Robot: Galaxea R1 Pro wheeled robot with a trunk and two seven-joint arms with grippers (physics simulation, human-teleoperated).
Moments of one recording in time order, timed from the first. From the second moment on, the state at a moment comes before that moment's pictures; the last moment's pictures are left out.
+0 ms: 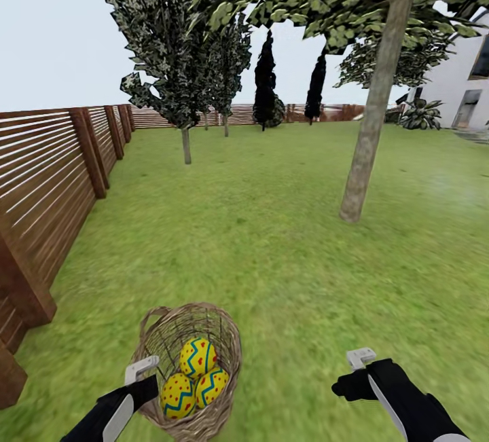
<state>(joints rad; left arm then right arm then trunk) -0.45 0.07 0.03 -0.47 0.38 0.23 0.07 -0.44 -0.21 0.16 -0.74 -0.01 0.68 0.23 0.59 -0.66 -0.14</state>
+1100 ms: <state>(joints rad) -0.45 0.07 0.03 -0.47 0.38 0.23 0.07 -0.44 -0.20 0.16 -0.74 -0.01 0.68 0.23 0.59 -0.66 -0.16</state>
